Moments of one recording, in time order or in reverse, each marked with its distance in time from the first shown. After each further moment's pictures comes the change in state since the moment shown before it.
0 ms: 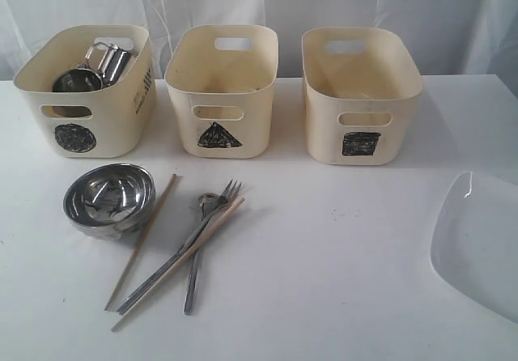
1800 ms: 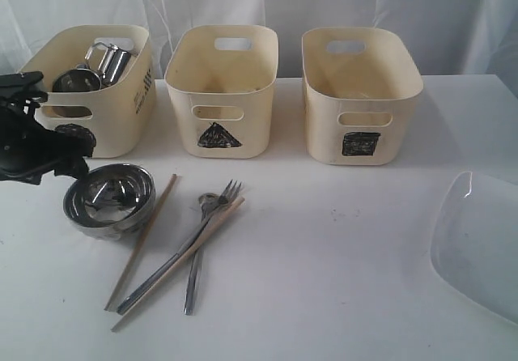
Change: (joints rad) left arm 0.000 -0.208 0.734 -0.118 0.331 -0.136; right arm 0.000 0.000 0.000 0.000 0.000 0.000
